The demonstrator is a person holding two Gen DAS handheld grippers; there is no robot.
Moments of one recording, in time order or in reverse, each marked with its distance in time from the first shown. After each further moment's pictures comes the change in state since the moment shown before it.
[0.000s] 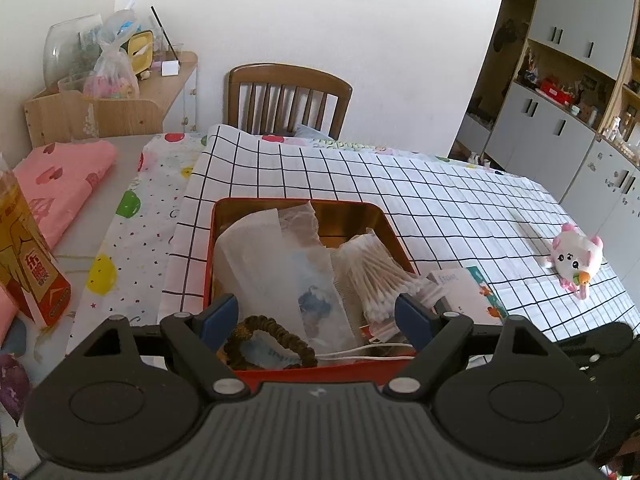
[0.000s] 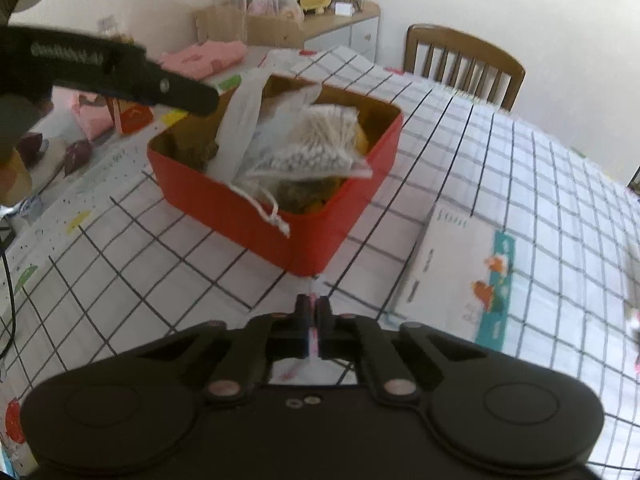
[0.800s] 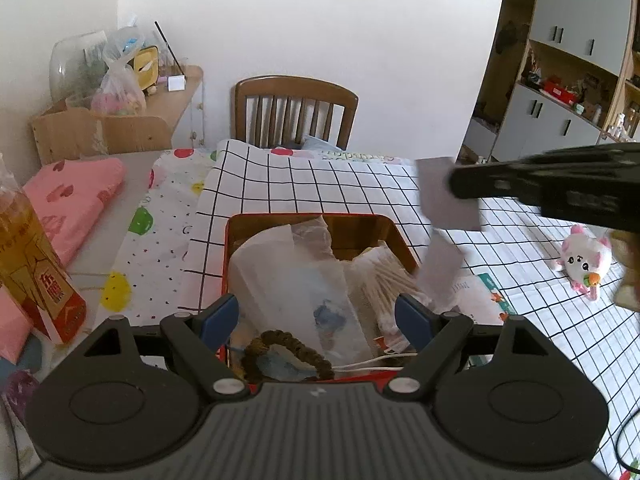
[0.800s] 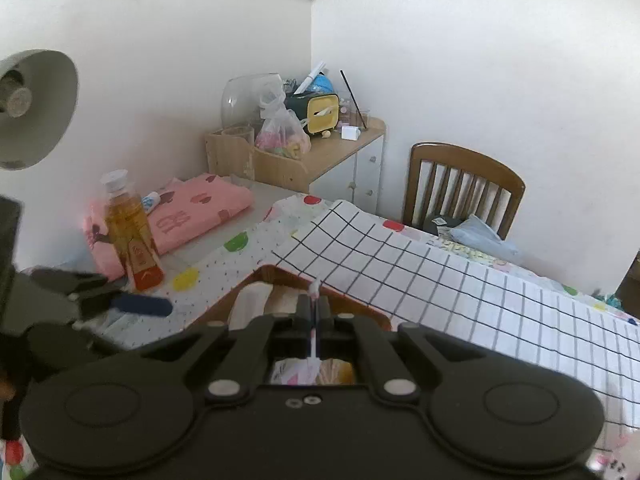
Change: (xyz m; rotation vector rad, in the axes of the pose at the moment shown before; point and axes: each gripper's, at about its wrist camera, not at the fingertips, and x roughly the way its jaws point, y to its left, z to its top) left arm -0.004 0.002 0.004 0.031 -0.031 0.036; right arm -0.033 -0.011 0.124 -0.017 -0.279 0.046
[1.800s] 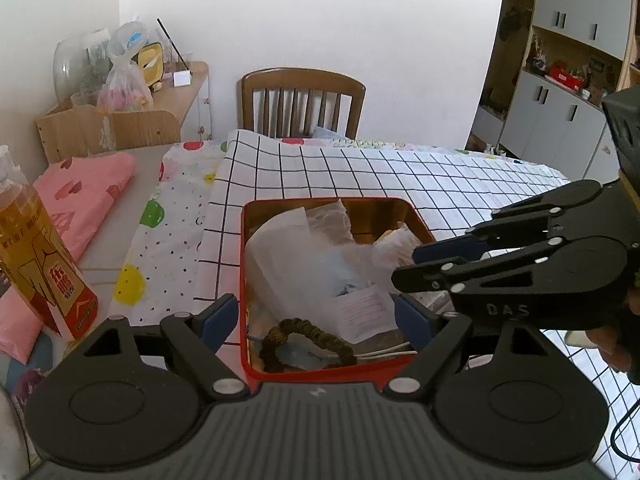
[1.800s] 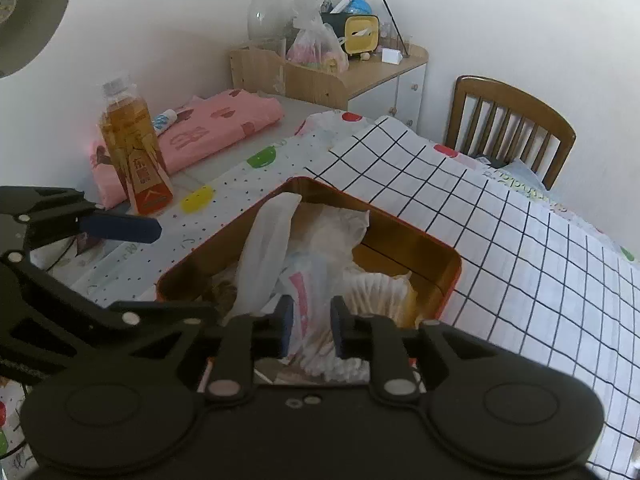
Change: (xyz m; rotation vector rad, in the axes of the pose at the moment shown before) left arm 0.005 0.007 -0.009 0.030 0.018 0.032; right arm 0.058 0.019 -0.035 -0.048 0.205 0.077
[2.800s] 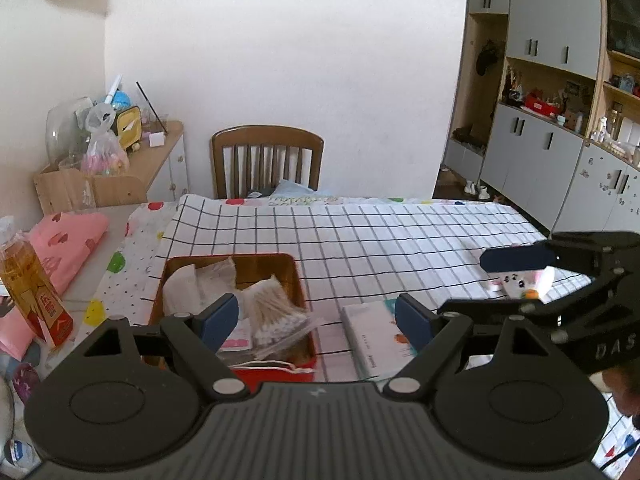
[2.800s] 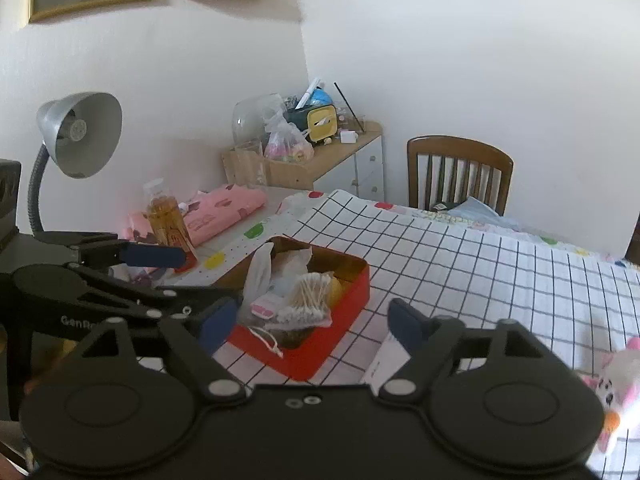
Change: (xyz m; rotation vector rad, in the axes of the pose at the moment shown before) left arm -0.087 -0.136 0.008 0.023 -0.143 -0.005; right arm -0.185 -0.048 -0.080 0.139 -0.263 0.012
